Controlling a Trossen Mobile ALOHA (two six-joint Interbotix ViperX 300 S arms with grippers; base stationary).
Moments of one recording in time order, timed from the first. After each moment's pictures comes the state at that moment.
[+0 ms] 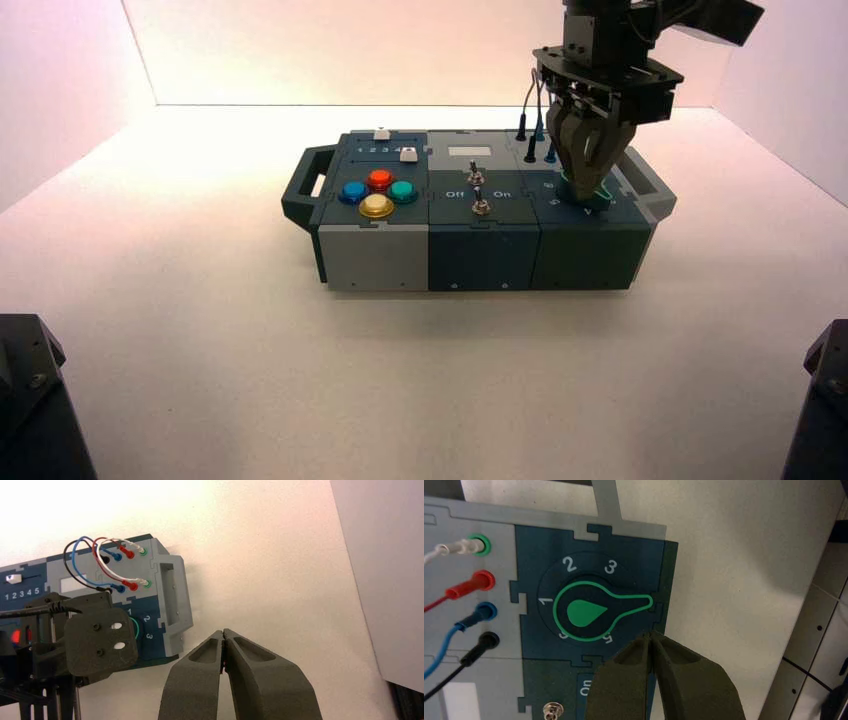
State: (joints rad) left arm -1.05 0.49 -0.05 -0.15 1.07 0.48; right arm -0.12 -0.92 0.91 0.05 0.98 0.09
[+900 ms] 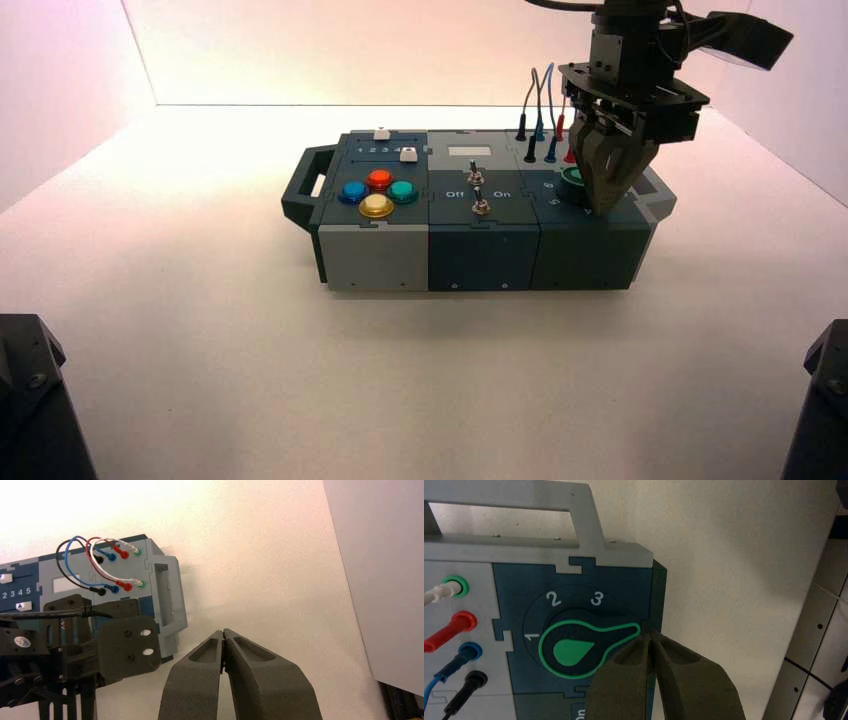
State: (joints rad) left arm -1.08 0.57 -0.15 -0.15 1.12 0.50; right arm -0.12 -0.92 0.91 0.03 0.98 0.09
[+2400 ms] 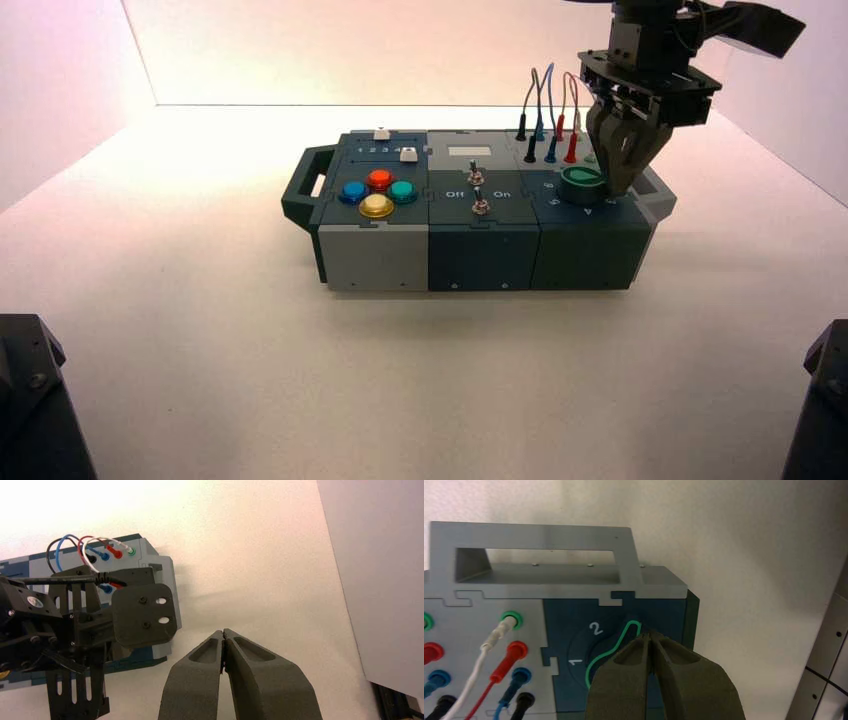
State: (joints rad) left arm -1.06 0.67 -0.34 -0.12 1.20 0.52; right arm -0.12 -0.92 0.92 0.01 0.96 0.09
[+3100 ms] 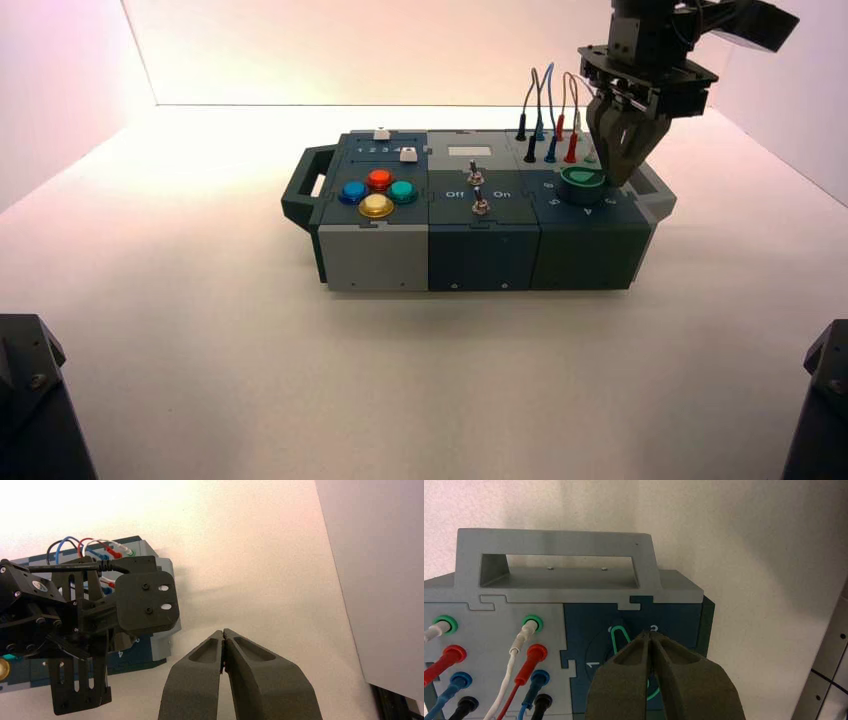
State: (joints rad) left arm -1.04 0.70 -0.40 -0.12 1.23 0.53; right arm -0.12 -0.92 0.92 0.01 0.96 0.09
